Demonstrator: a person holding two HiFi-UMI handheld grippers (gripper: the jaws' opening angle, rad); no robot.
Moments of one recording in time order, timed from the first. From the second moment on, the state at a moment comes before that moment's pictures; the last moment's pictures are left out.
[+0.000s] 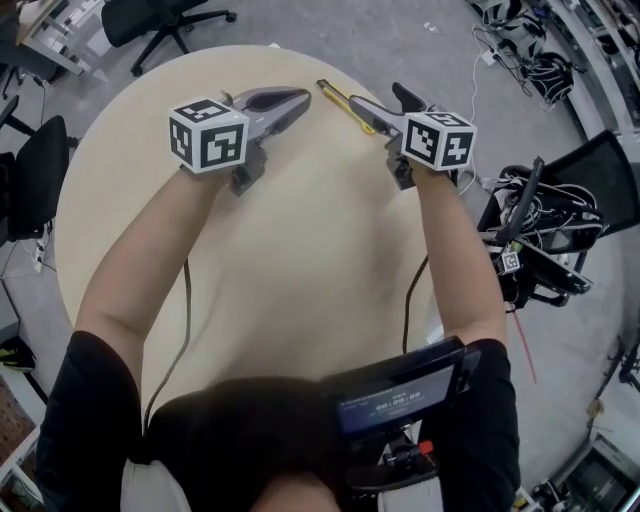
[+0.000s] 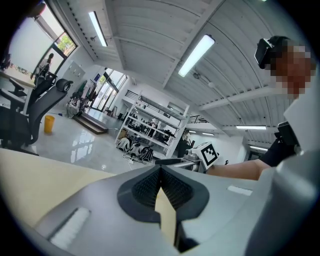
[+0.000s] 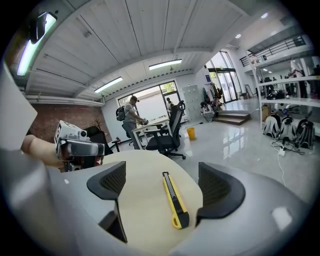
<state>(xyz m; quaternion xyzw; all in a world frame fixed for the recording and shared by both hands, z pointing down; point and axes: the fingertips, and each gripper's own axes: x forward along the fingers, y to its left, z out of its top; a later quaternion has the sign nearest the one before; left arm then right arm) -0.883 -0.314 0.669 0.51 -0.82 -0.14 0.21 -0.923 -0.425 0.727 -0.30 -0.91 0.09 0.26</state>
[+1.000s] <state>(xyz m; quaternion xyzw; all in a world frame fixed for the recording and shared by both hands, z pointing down) -0.713 -0.285 0.502 0.56 -0.81 -0.09 0.15 -0.743 -0.416 0.524 -0.29 -0.94 0.10 0.17</state>
